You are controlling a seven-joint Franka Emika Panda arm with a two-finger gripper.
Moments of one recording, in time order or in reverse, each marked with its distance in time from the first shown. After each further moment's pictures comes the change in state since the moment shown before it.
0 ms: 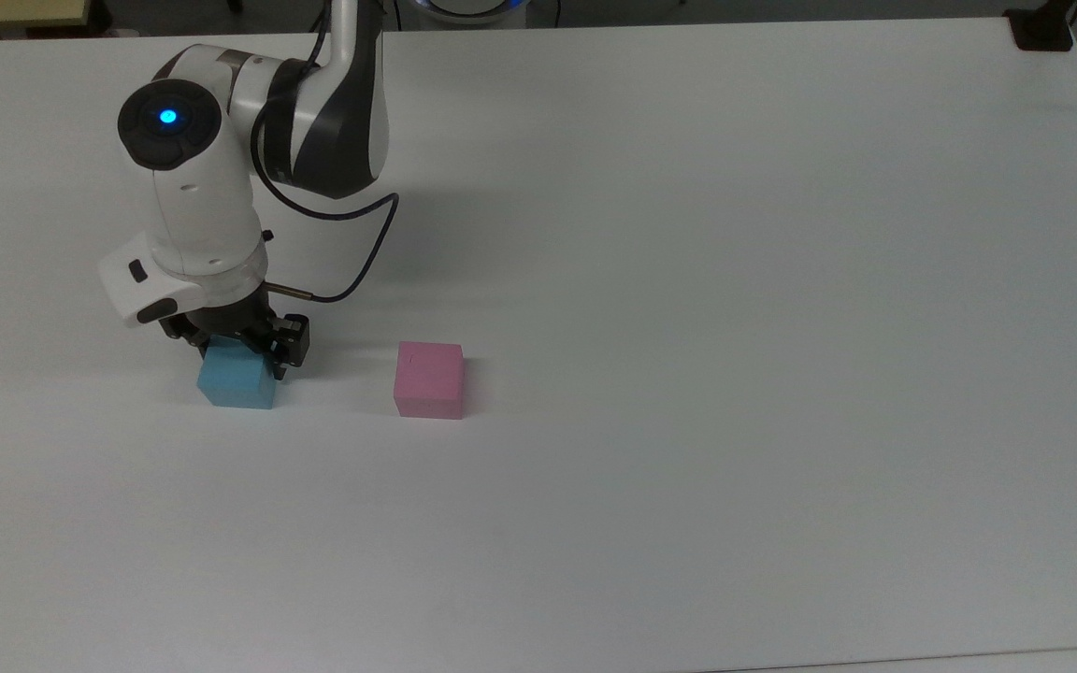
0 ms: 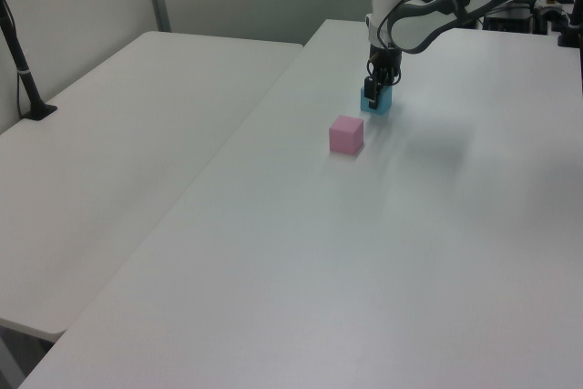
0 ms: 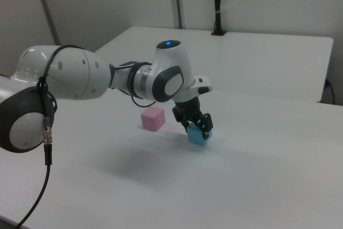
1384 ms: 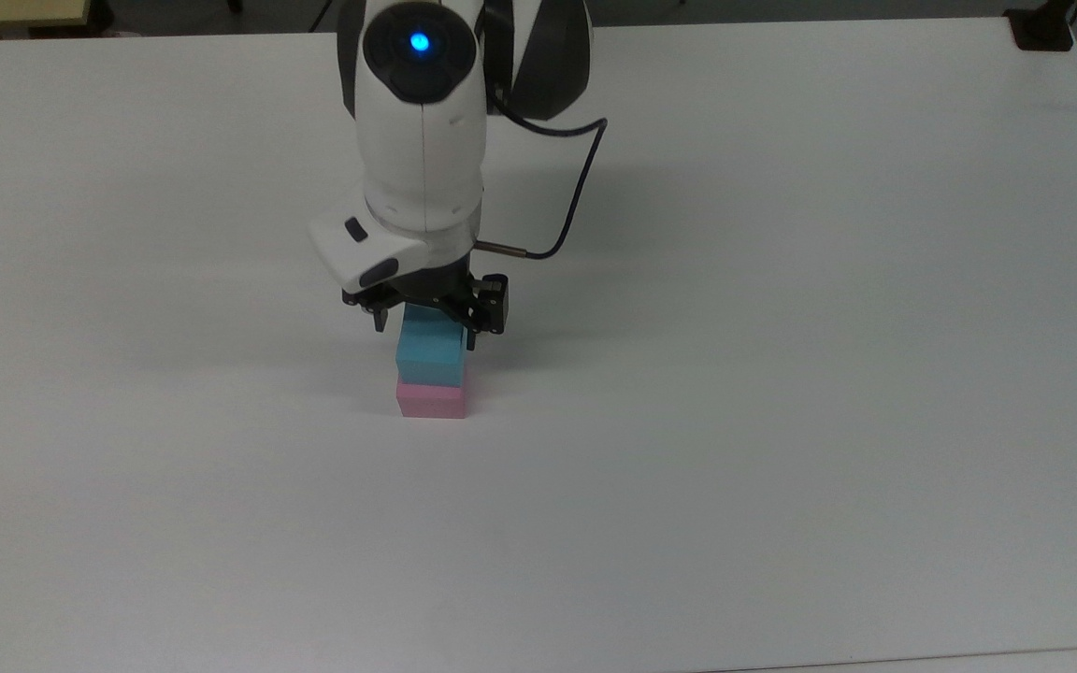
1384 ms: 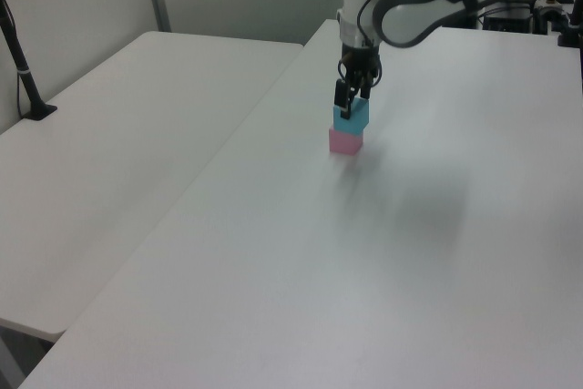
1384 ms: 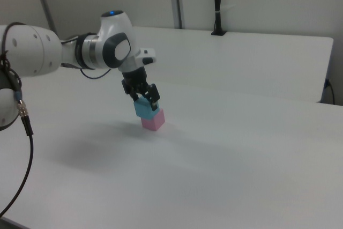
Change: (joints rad) arm 0.255 -0.128 0.016 -0.011 0.010 -0.163 0.222
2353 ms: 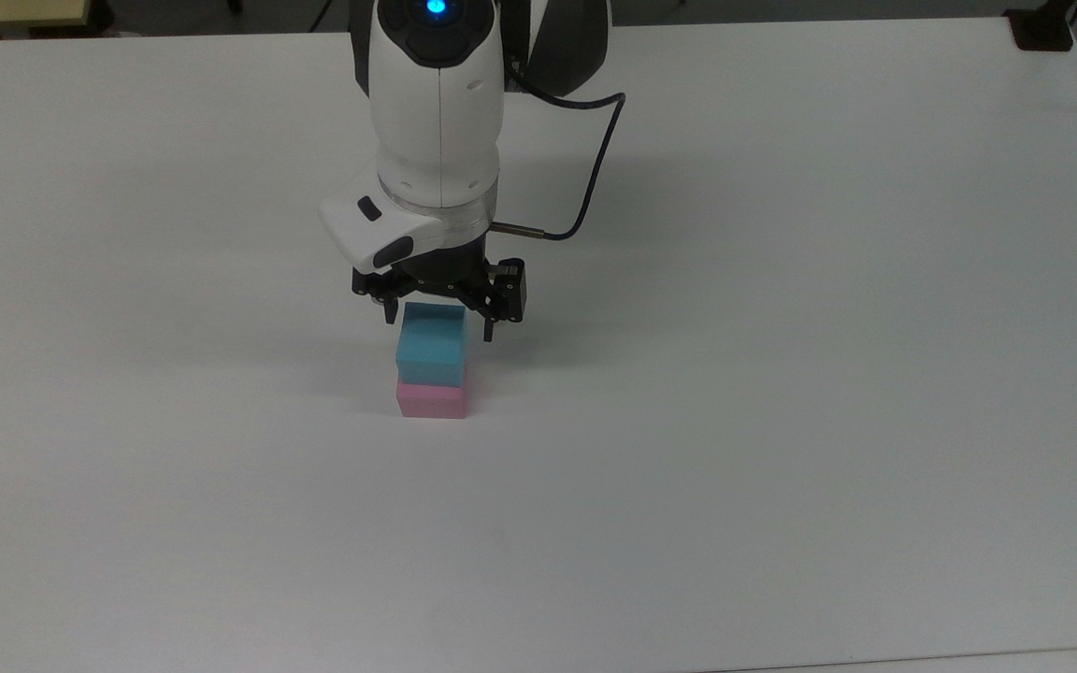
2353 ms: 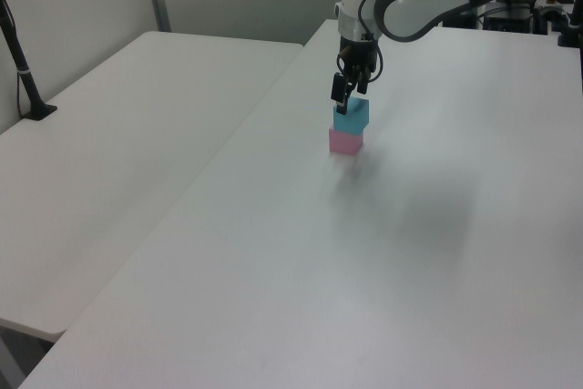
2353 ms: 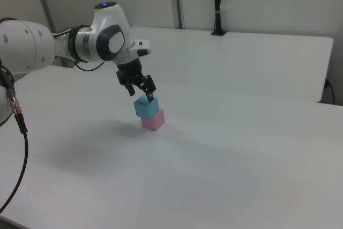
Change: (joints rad) arm 0.013 -0.038 0.005 0.005 0.014 0.000 -0.002
